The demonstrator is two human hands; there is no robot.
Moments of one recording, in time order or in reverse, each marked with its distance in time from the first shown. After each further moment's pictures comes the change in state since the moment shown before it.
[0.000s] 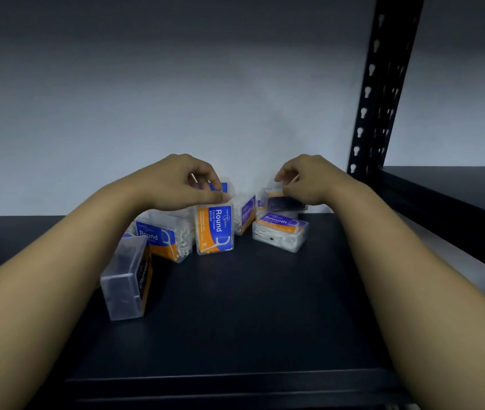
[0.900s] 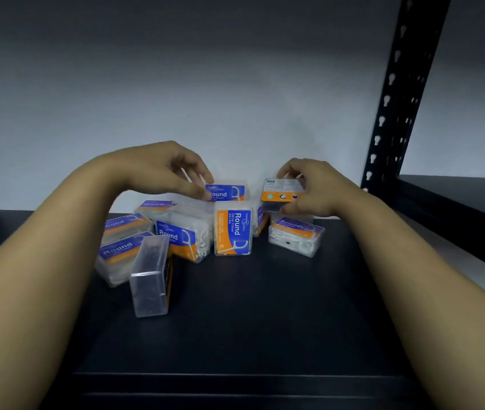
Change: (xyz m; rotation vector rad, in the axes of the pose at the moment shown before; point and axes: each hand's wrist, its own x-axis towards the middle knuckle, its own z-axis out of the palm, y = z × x) left_hand -0.024 -0.021 -0.050 -0.043 -0.135 -0.062; right_hand -0.006 -0.014 0.010 0.036 0.052 -0.149
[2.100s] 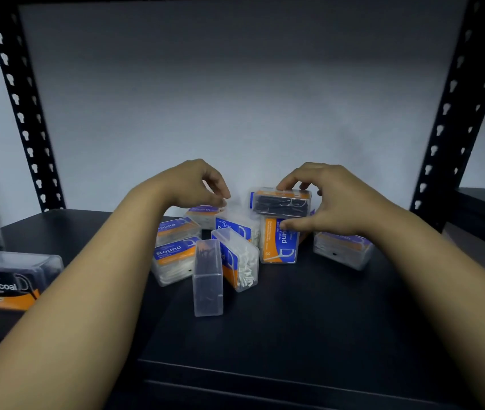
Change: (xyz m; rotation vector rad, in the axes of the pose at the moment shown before) left_hand -0.003 -0.053 0.005 0.042 0.184 -0.170; right_hand -0.006 -0.061 0.013 0.016 0.027 -0.388
